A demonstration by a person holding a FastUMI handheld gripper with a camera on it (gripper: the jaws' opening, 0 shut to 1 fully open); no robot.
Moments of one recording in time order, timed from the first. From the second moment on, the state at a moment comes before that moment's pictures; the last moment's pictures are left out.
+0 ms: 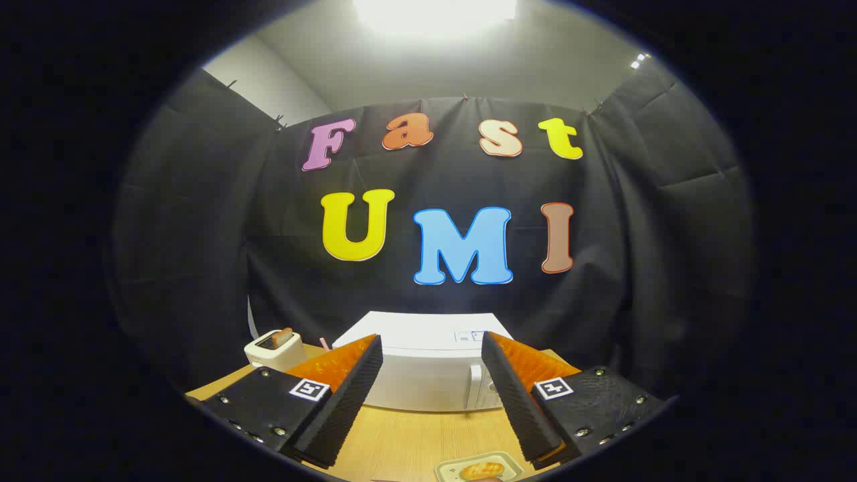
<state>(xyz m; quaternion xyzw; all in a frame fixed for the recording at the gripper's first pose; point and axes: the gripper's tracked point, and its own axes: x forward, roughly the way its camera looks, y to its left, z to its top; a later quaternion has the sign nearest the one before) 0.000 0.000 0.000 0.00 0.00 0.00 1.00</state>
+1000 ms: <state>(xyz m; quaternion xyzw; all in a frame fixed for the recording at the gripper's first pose) -0.007 0.014 0.033 -0.03 -0.05 0.00 1.00</state>
